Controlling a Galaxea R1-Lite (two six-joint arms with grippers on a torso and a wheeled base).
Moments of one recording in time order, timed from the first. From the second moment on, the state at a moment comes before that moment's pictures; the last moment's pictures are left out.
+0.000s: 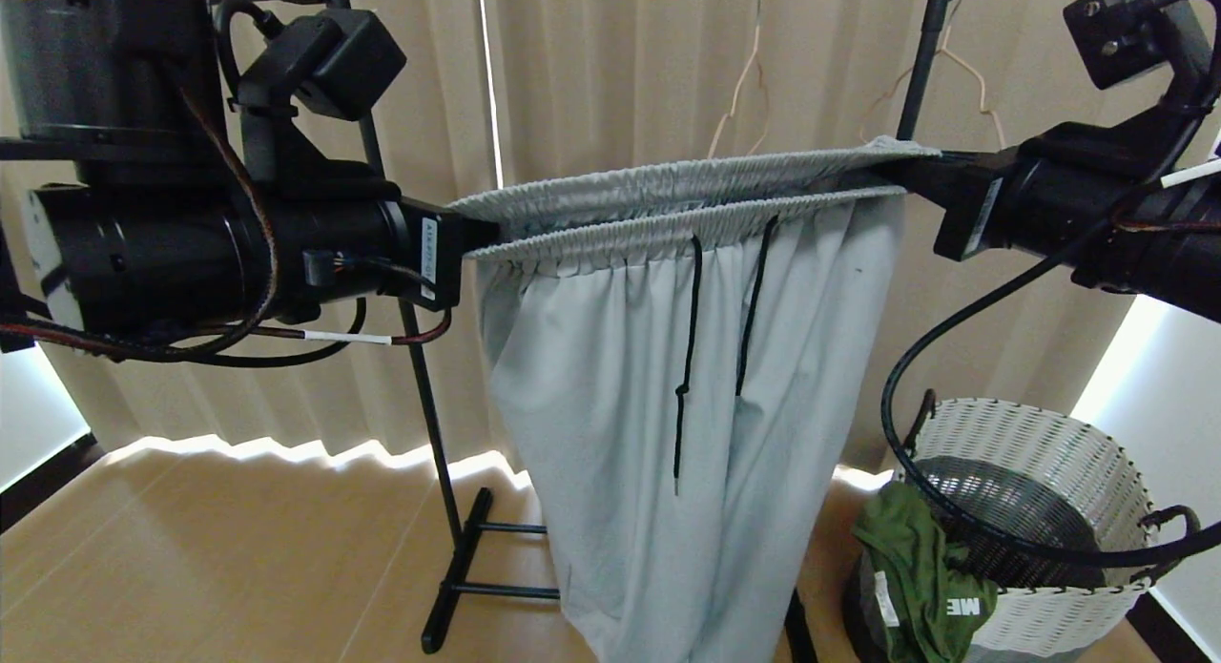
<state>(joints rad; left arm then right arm) -0.51 1.53 -1.22 -0.09 0.00 0.10 0.37 1.50 -1.07 -0.45 0.08 -0.05</state>
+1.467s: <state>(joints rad) -0.65 1.35 -1.18 -0.08 -0.19 0.04 0.39 1.64 -1.28 -0.42 0.03 -0.05</state>
